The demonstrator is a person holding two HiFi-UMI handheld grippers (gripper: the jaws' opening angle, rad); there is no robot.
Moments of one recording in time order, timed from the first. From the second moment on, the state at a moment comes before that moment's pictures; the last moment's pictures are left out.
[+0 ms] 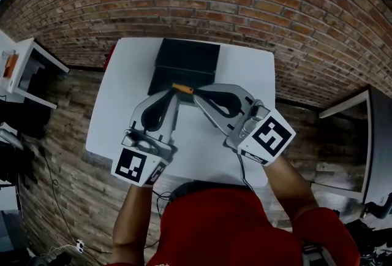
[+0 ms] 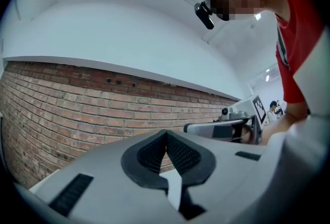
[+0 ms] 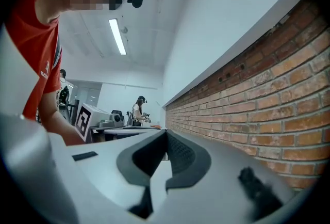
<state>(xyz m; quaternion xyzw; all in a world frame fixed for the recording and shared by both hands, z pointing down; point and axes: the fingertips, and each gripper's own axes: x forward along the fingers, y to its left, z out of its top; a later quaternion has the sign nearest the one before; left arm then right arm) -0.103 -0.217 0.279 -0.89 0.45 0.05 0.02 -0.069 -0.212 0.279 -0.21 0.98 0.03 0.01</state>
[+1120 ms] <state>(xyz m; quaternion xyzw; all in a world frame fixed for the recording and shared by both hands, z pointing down) -0.089 -0.196 0.279 -0.90 0.44 0.05 0.02 -0.058 -0.191 0.284 -0.22 0.98 0.02 0.02</state>
